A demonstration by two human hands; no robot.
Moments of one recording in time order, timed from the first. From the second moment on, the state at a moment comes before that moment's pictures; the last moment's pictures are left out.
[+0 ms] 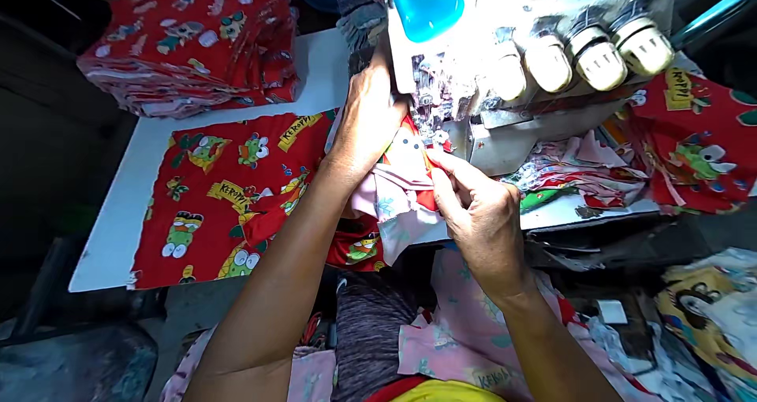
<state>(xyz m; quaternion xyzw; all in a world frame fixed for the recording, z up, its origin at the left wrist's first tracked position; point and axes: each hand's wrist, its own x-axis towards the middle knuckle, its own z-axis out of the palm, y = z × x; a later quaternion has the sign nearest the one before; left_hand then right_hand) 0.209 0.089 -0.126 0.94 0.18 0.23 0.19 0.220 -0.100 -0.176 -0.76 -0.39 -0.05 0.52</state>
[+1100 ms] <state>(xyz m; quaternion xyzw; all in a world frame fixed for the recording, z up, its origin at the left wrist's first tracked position) 0.140 0.047 -0.121 0.68 0.22 0.24 0.66 0.214 -0.114 -0.143 -0.66 -0.43 0.09 0.61</state>
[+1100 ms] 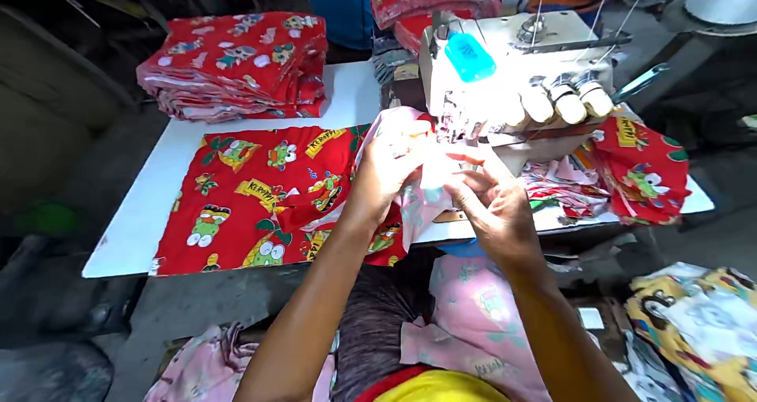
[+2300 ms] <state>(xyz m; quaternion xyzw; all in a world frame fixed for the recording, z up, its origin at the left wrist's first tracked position) 0.130 0.052 -0.122 0.86 0.22 0.25 0.39 0.204 -0.108 -0.158 -0.70 -0.43 0.02 0.57</state>
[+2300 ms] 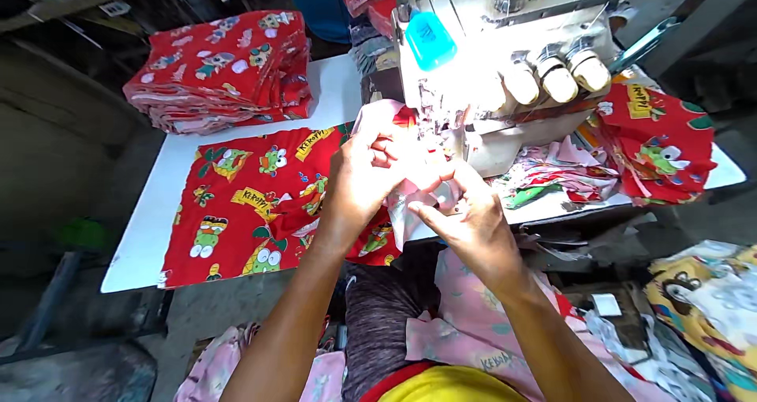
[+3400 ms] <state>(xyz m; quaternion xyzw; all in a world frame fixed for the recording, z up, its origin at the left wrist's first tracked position) 0.177 0.091 -0.104 0.65 0.25 0.11 0.71 0.187 -0.101 -0.171 -0.66 -0.39 0.06 0.64</state>
